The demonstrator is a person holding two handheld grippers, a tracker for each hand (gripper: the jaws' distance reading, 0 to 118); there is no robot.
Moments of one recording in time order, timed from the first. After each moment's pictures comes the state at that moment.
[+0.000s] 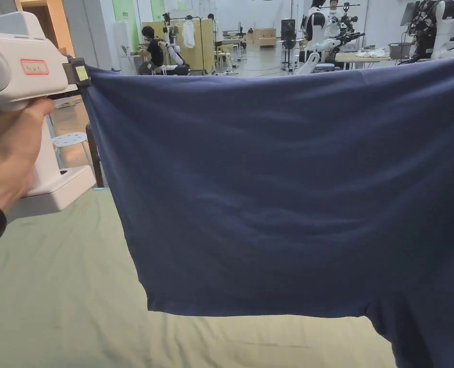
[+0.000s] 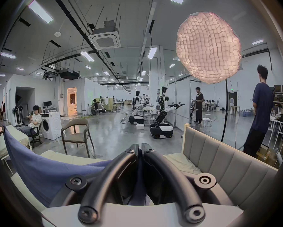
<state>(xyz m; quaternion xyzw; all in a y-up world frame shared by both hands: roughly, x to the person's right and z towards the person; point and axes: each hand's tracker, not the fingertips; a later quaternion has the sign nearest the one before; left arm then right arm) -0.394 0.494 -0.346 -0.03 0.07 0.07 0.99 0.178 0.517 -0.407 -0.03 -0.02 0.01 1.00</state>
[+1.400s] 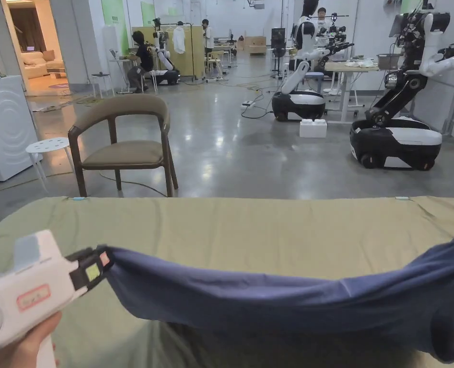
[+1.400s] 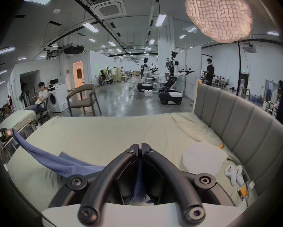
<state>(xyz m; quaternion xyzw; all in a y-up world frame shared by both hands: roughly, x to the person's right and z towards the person) -0.395 0.254 -0.296 -0.15 -0.01 0.19 0.97 0.205 0.286 -0.376 -0.19 0.04 0.00 0.98</state>
